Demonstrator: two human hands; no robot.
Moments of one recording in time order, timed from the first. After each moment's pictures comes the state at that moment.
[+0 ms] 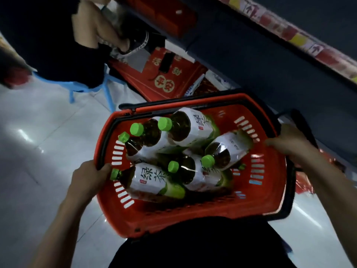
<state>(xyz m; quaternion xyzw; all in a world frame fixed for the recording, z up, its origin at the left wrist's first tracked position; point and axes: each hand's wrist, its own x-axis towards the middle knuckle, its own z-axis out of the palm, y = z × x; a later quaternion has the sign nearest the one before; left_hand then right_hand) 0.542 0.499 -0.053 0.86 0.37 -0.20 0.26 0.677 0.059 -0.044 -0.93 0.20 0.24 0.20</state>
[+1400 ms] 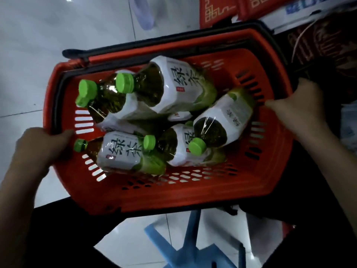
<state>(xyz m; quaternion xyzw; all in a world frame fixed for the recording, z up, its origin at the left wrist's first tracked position) 0.548 0.409 -0.600 0.57 0.76 -0.12 0.29 0.922 0.154 -0.591 -0.93 -0.08 0.28 0.21</state>
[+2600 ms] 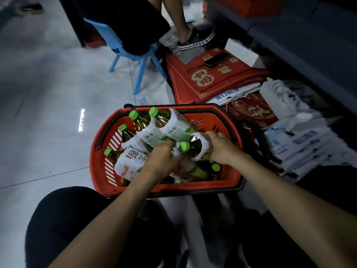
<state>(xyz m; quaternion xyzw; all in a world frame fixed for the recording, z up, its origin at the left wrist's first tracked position) 0.623 0.216 -0.574 0.90 0.30 0.04 0.31 0.784 0.084 -0.566 -0.89 -0.33 0.29 0.13</state>
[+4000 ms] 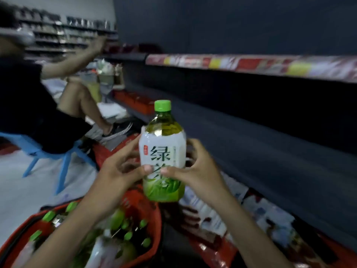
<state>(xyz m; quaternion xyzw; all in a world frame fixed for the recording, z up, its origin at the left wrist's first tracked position) 0.649 0.087 -0.327 0.76 -0.05 0.22 0.60 0.721 -0.091 -0.325 -0.75 -0.23 0.01 0.62</state>
